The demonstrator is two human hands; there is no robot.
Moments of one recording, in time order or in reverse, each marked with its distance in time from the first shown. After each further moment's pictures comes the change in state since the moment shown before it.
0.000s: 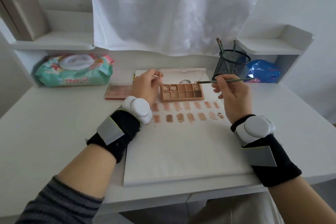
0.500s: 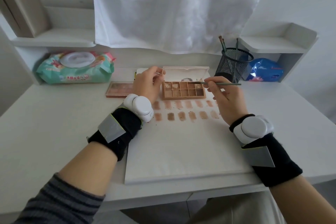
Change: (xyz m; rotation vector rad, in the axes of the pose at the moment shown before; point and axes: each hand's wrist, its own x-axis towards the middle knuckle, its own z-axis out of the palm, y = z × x) left_hand 0.000 0.001 -0.001 -0.019 0.009 0.036; right_hand -0.006 -0.005 0.007 -0.115 -0.206 -0.081
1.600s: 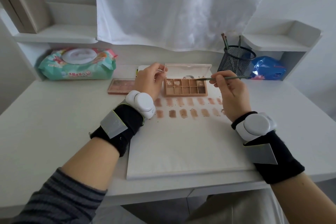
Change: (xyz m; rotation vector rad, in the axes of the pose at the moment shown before) left_hand 0.001 -0.003 0.001 -0.012 0.000 0.025; right_hand 0.004 0.006 -0.001 0.024 0.077 0.036
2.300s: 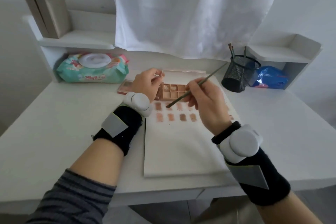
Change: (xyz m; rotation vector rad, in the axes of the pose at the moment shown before) left_hand 0.003 -0.022 -0.036 0.031 0.016 0.019; right_hand -0.025 -0.083 0.057 0.228 -0.163 0.128
